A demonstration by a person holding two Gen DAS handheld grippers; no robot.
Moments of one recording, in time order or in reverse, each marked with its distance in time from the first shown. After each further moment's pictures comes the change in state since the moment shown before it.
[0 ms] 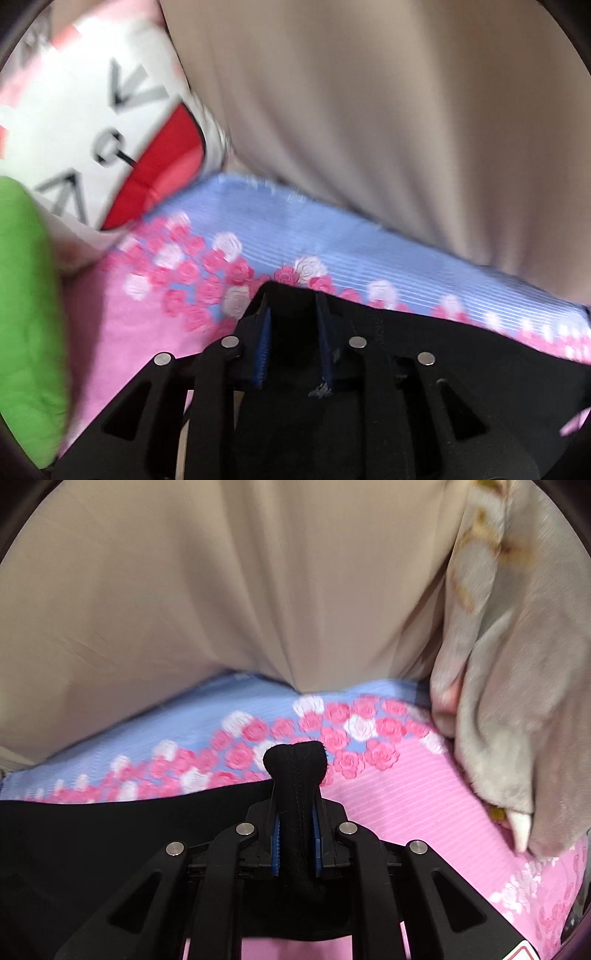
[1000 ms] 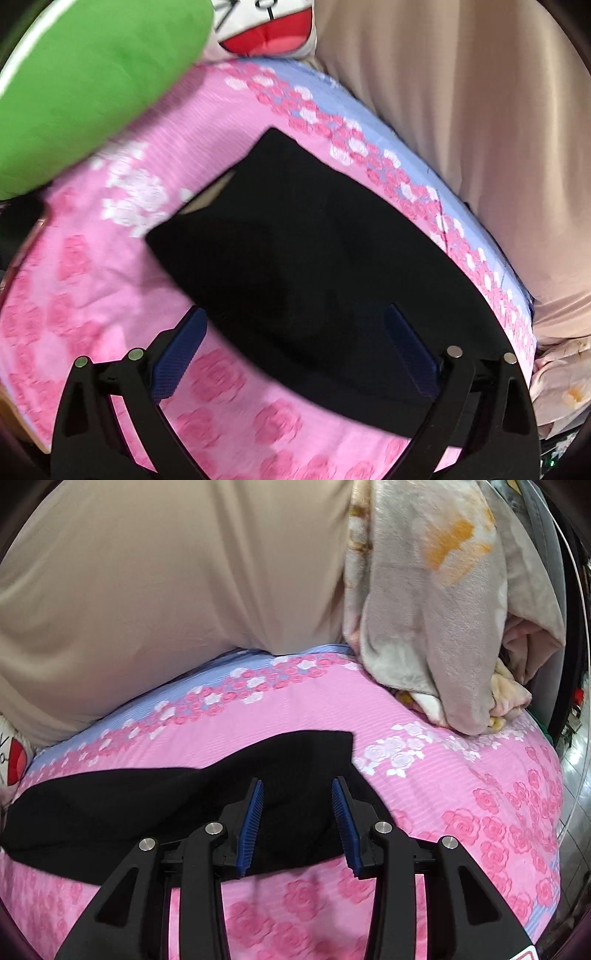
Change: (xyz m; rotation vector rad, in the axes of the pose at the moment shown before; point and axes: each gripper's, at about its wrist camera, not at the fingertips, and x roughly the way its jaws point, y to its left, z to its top) left arm -0.080 0.068 -0.190 -0.360 0.231 -0.125; right arm -0.164 -0.046 -0.167 0.064 -0.084 0.028
